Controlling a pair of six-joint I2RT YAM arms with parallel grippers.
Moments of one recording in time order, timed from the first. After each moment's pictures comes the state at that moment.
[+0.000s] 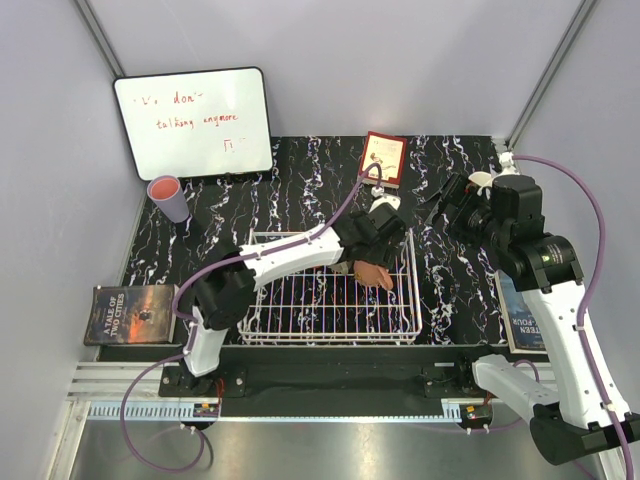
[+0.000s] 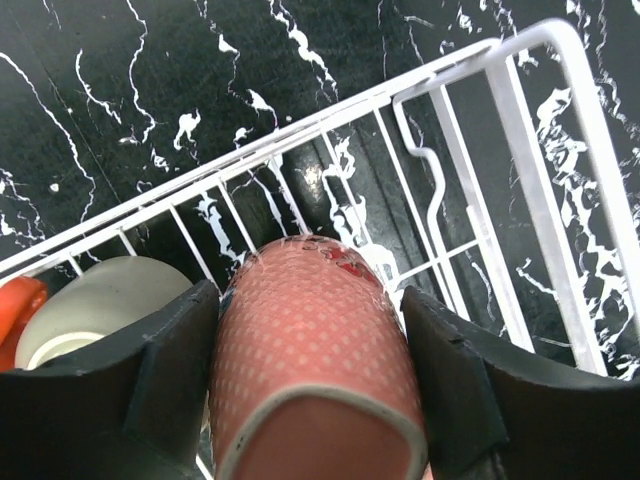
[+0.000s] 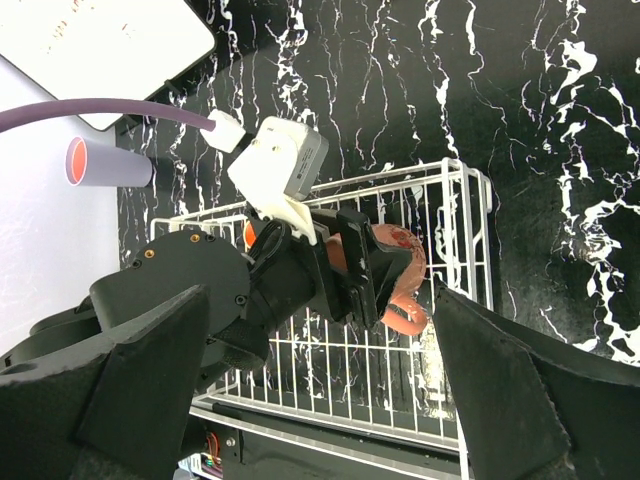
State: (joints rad) left arm -1.02 2.00 1.66 -0.61 -0.26 -0.55; right arm 0.25 0.95 1.29 -0.86 -0.12 0.68
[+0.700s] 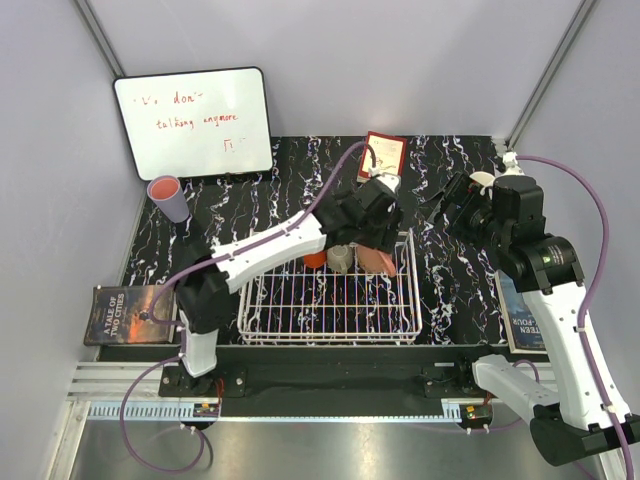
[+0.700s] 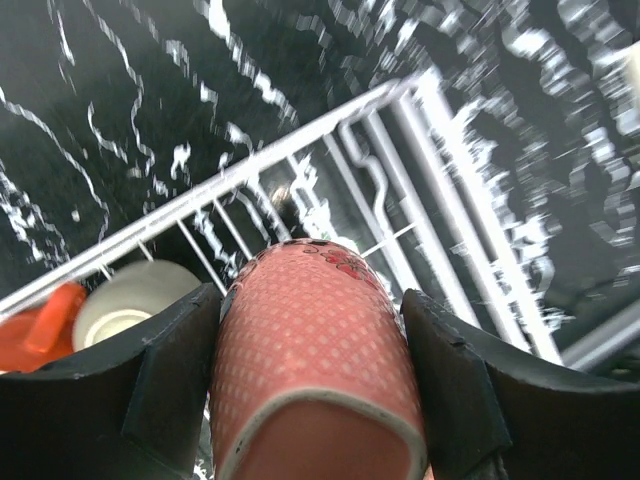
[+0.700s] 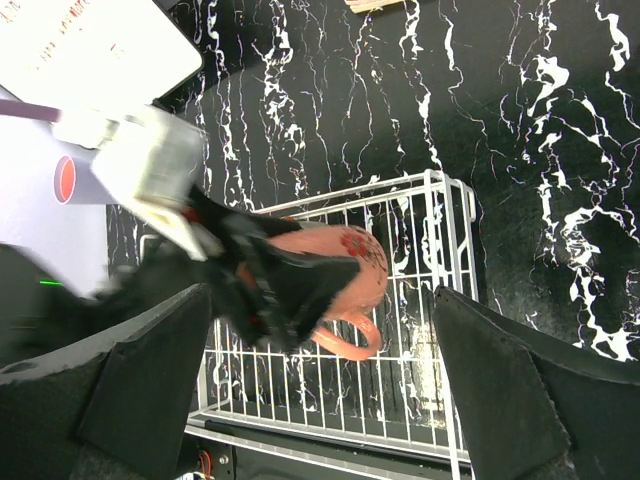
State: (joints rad) left arm -0.98 1.90 1.73 -0.66 -0.16 -0.48; right arm 0.25 0.95 1.29 -0.86 -0.07 0.68
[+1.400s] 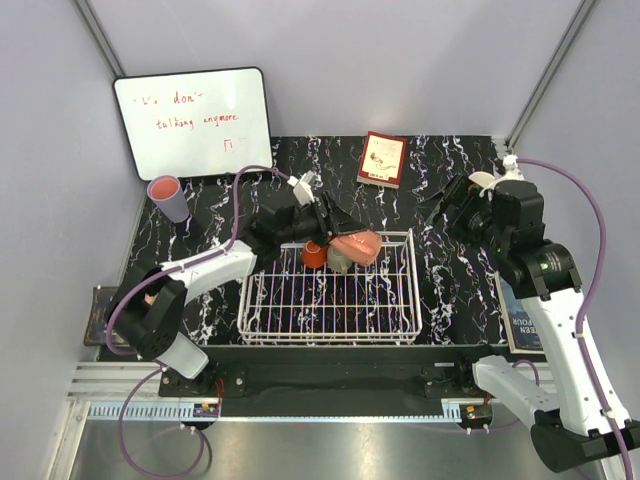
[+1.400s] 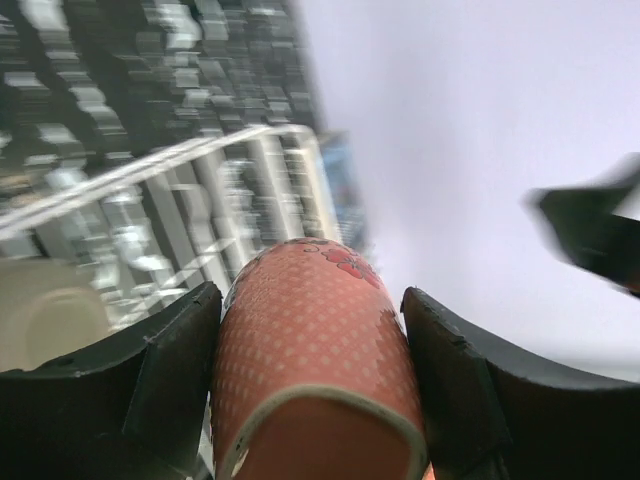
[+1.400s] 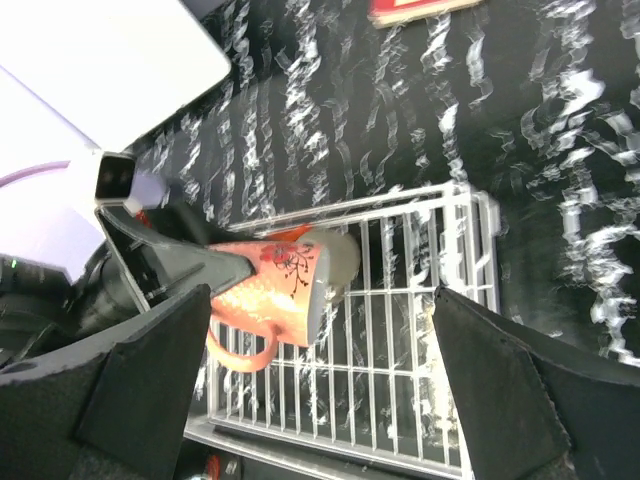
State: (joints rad) left arm -0.64 1.54 0.92 0.33 0.48 -1.06; right arm 0.25 0.92 1.24 -0.79 -0.08 0.69
